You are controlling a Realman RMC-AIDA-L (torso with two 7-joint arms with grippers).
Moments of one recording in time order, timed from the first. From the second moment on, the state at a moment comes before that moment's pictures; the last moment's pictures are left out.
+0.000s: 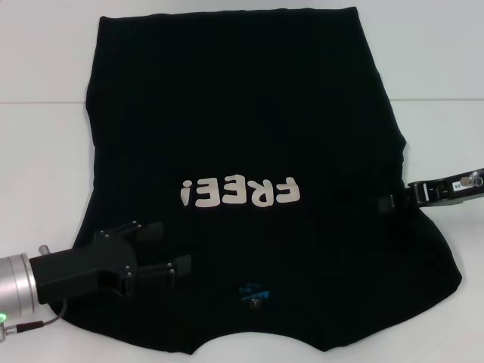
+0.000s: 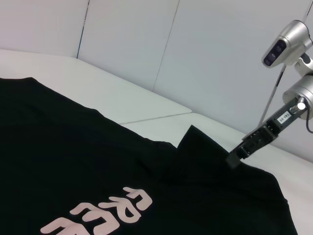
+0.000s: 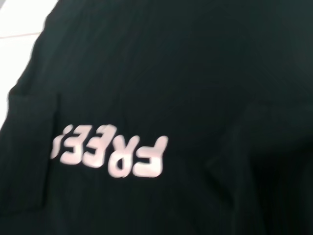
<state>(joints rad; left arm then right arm) -0.43 -2.15 0.44 0.64 2.14 1.57 -1.28 0.77 1.95 -0.77 -0.61 -2.41 -1.30 2.32</state>
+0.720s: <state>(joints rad) -0.44 -2.12 0.41 0.67 2.13 1.62 -1.55 0.61 1.98 -0.74 -0.62 -2.08 -1.55 1.77</state>
